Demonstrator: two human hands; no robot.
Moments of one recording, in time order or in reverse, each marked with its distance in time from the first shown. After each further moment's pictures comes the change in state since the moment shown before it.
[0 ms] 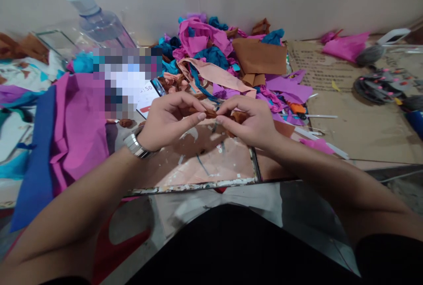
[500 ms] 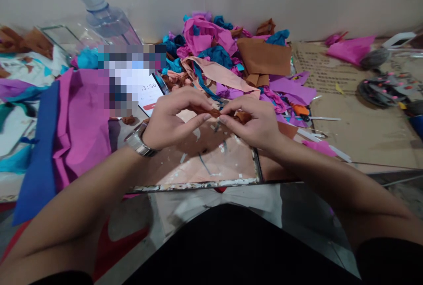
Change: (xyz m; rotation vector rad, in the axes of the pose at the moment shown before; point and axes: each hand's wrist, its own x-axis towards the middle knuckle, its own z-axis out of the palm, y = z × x) left_hand 0.004 0.003 -0.004 0.269 -0.017 0.186; right_hand -0.002 0.002 0.001 -0.177 0.019 -0.054
